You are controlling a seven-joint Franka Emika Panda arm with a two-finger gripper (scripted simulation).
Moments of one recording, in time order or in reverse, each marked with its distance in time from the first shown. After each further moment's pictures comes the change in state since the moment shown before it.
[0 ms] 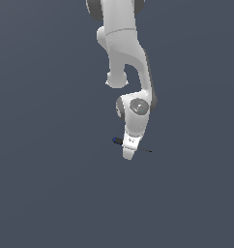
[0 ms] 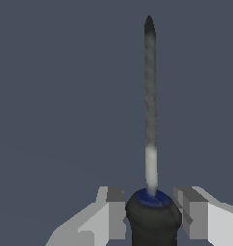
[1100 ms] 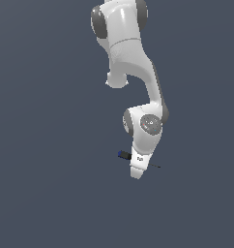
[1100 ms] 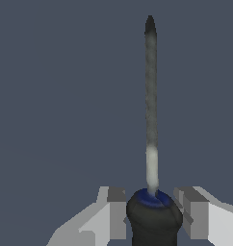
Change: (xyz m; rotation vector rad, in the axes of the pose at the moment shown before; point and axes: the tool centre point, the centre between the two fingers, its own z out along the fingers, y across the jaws) arm 0.052 0.068 -0.003 0.000 0.001 -0.001
